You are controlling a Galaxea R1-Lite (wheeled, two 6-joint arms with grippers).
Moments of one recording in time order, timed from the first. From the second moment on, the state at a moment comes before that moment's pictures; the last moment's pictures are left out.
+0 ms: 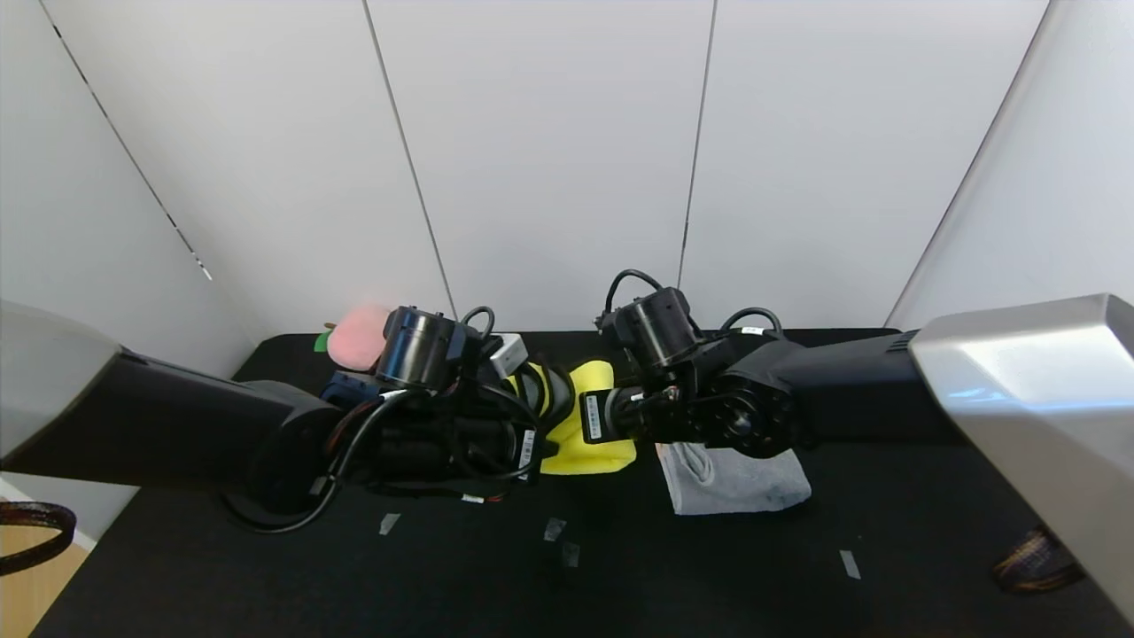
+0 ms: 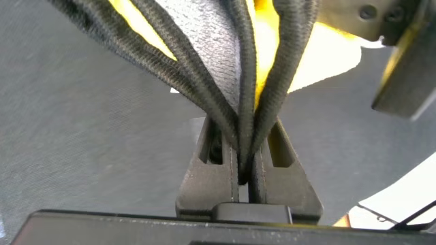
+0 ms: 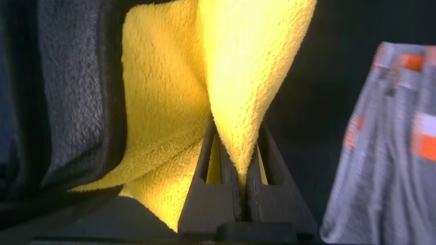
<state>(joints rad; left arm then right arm) -0.48 1.90 -1.03 -0.20 -0.20 -0.17 0.68 2.27 -1.68 0.06 -0.11 0.36</state>
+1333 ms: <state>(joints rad) -0.81 2.13 -1.64 0.18 0.10 -0.22 0.40 1.94 -1.31 0.01 -0.13 0.30</state>
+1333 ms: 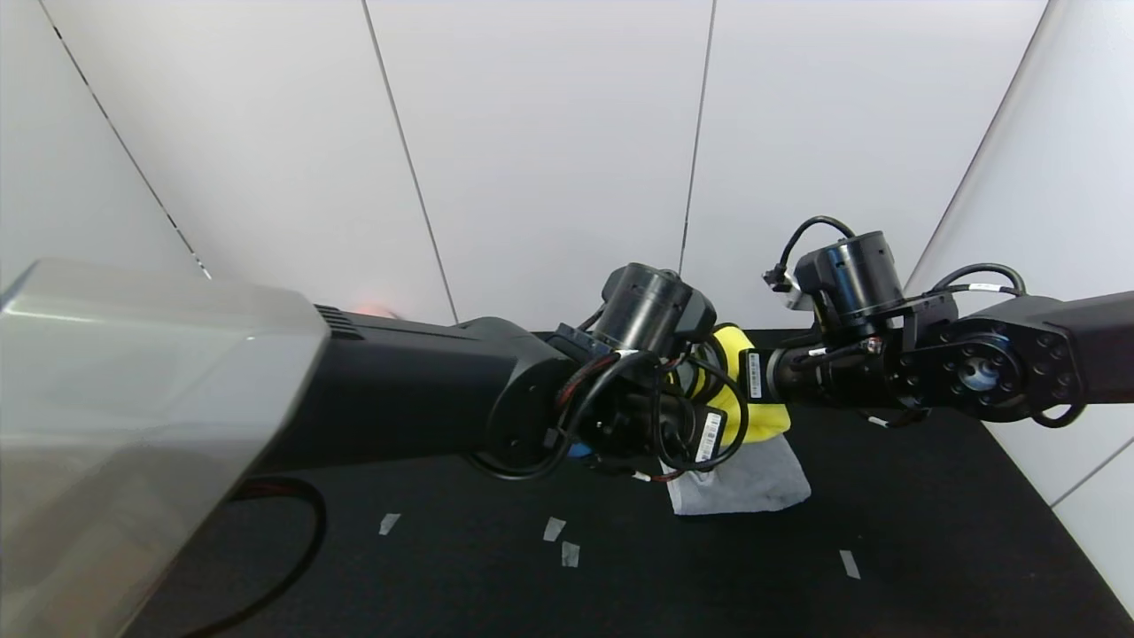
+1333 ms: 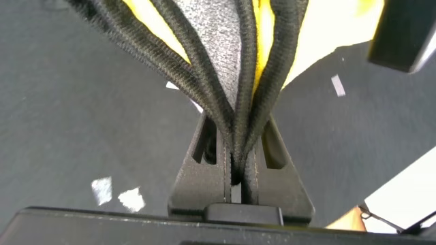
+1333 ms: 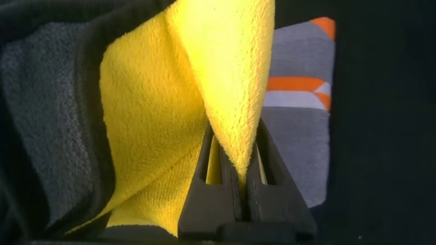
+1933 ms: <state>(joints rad) -0.85 2.31 -1.80 0.23 0.11 -0.22 0.33 1.98 -1.27 0.01 -0.14 0.30</state>
